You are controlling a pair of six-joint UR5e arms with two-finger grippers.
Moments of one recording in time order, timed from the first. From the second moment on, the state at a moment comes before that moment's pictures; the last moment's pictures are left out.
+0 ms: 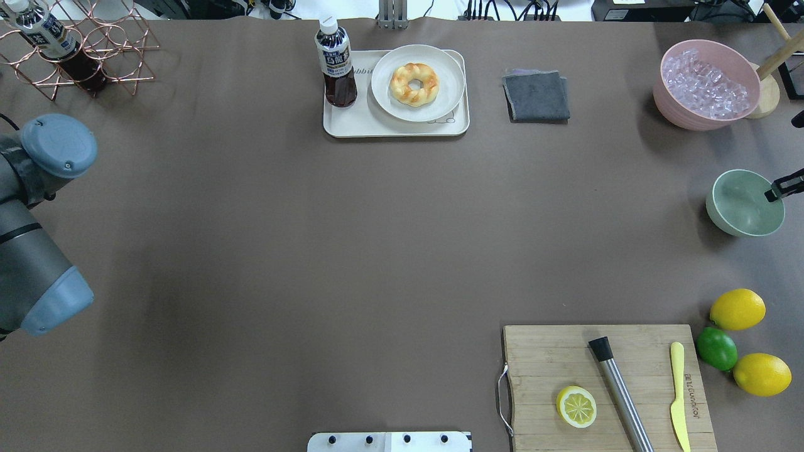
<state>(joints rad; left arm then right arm) -0.79 -1.78 -1.84 -0.94 -1.48 -2.14 1.24 -1.53 1.38 -1.06 2.27 0.20</state>
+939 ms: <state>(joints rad) -0.69 -1.80 -1.68 -0.90 -1.46 -2.19 1.28 -1.32 1.49 -1.40 2.34 0.22</state>
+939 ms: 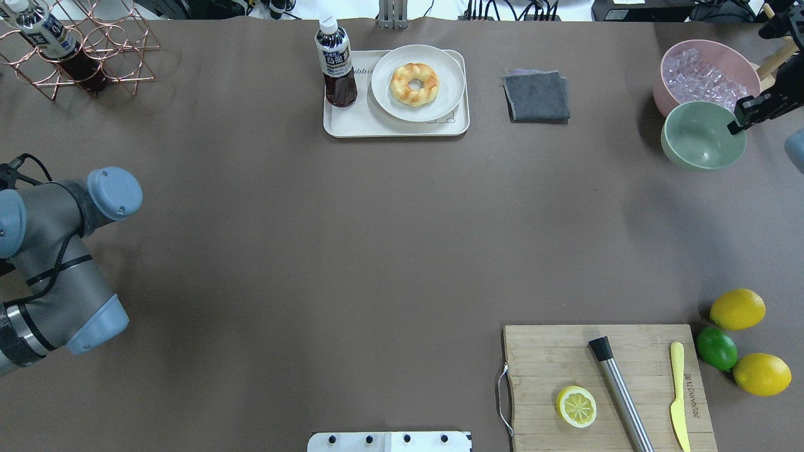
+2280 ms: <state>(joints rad) -0.74 -1.84 -1.55 -1.01 -1.46 -2.27 0.97 -0.73 1.59 -1.93 2.13 0.74</state>
